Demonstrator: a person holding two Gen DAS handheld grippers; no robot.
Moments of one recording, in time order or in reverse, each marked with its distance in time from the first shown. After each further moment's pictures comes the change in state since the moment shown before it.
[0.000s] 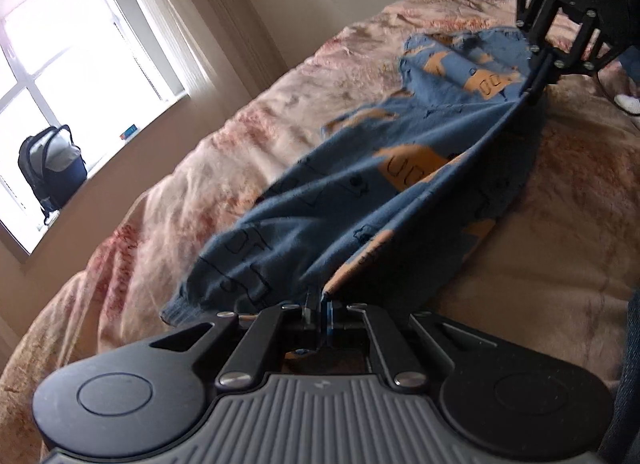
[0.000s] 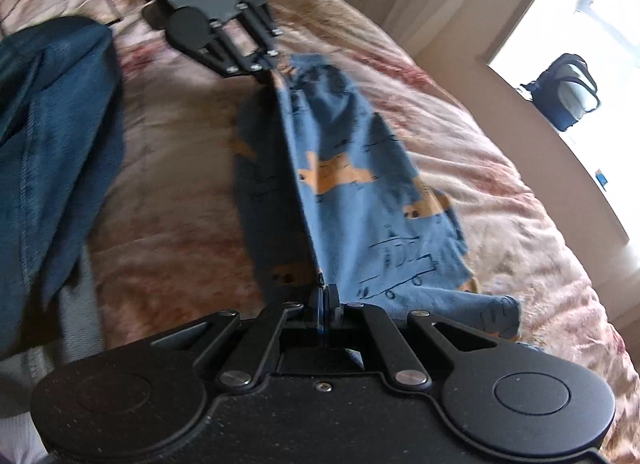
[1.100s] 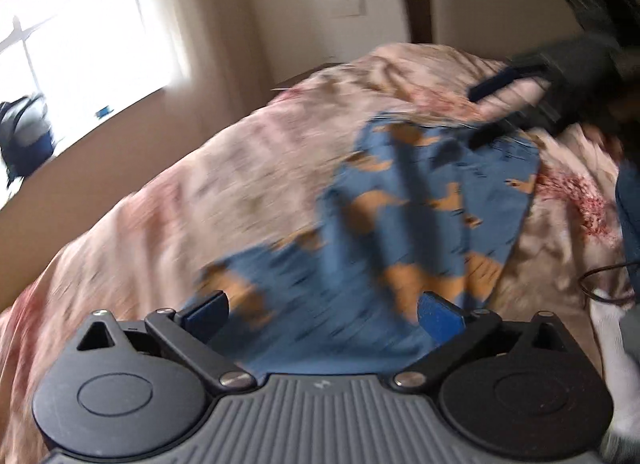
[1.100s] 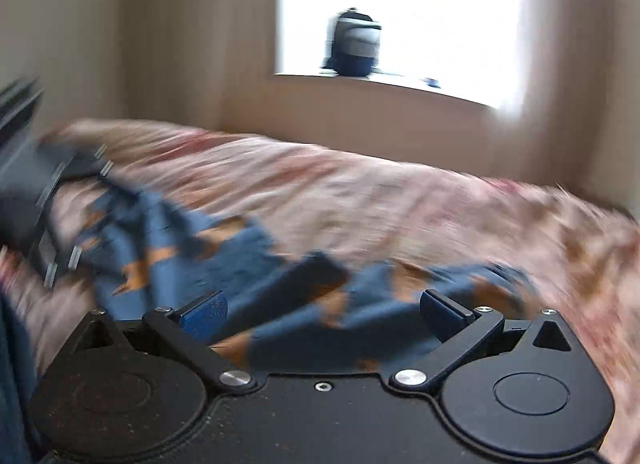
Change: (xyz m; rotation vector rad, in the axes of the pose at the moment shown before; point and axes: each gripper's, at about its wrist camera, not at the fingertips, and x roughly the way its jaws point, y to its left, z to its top) left arm 0.041 -0.088 0.187 -0.177 -0.012 -0.102; right arm -0.088 -0.118 -0.094 0.826 -0.169 -0.314
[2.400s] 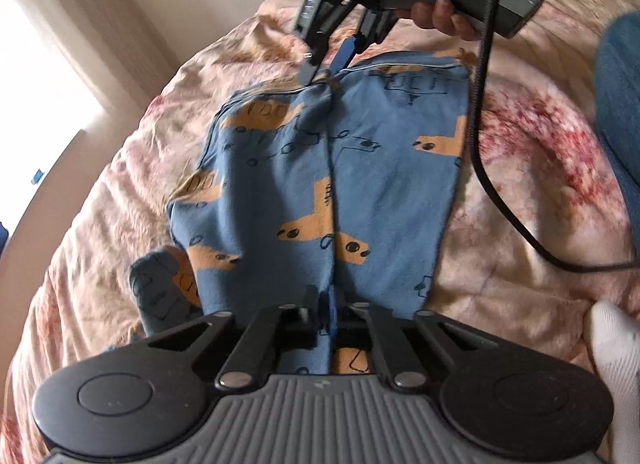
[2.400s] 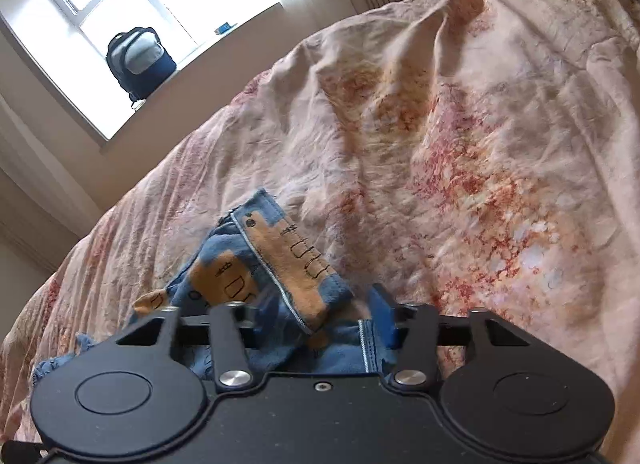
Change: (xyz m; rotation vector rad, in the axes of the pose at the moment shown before) left arm 0.094 -0.122 0.037 0.273 0.142 -0.027; right arm 0.072 -0.219 -0.041 0.691 0.172 -0.071
